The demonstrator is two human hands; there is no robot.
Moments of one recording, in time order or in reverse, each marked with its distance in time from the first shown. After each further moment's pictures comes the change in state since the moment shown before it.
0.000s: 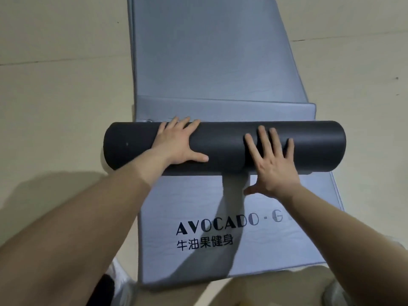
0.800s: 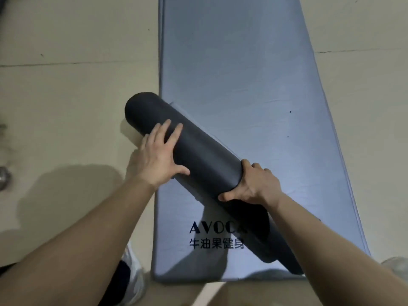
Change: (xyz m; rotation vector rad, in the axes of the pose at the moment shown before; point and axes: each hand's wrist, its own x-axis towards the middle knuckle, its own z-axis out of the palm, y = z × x) left_hand -0.078 -0.055 0.020 0.024 0.254 -0.221; right_hand 0.010 -0.070 -0.025 0.508 -0.414 0.121
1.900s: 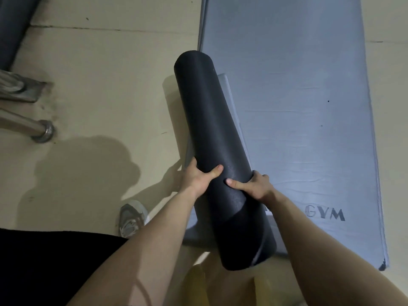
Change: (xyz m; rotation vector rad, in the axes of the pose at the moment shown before) left_hand -0.100 0.022 0.071 -1.310 -0.170 -0.726; right_hand -0.008 -0.014 0.090 0.562 -0.175 0.100
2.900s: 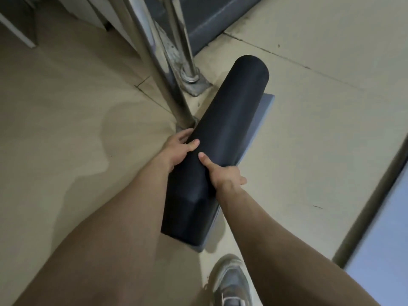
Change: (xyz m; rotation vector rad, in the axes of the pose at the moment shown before) left_hand 0.129 -0.061 -0.478 -0.284 0.430 0.119; right_hand 0.036 -0.356 0.430 0.045 -0.129 -0.100
